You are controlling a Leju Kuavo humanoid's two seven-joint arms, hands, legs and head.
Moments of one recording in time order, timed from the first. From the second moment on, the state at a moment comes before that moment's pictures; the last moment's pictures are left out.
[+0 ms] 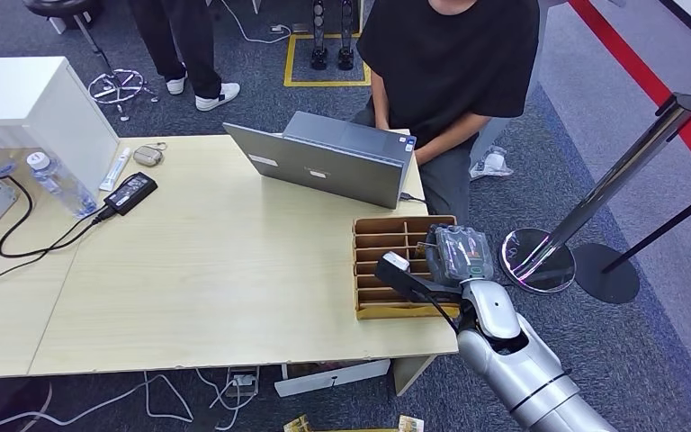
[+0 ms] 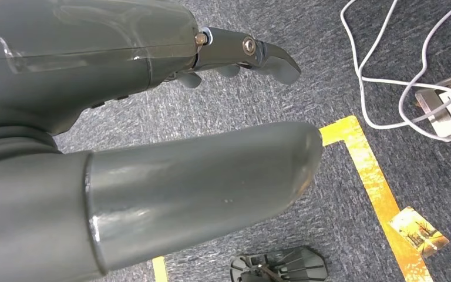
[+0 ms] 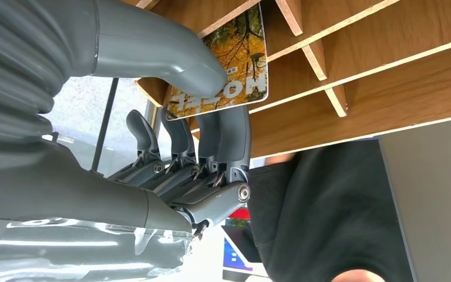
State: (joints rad) left arm -0.14 0.02 -1.02 -0.23 0.63 0.50 -0.10; right arm -0.42 -0.27 0.64 -1.26 0.97 -0.20 0.36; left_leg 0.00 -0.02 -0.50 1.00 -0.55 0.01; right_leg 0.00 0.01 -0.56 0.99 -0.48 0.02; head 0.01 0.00
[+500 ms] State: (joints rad) left arm -0.14 0.02 -1.02 -0.23 0.63 0.50 -0.10; right arm -0.43 -0.27 0.64 -1.26 0.96 -0.21 0.36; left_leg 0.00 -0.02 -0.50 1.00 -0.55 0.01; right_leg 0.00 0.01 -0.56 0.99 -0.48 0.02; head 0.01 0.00
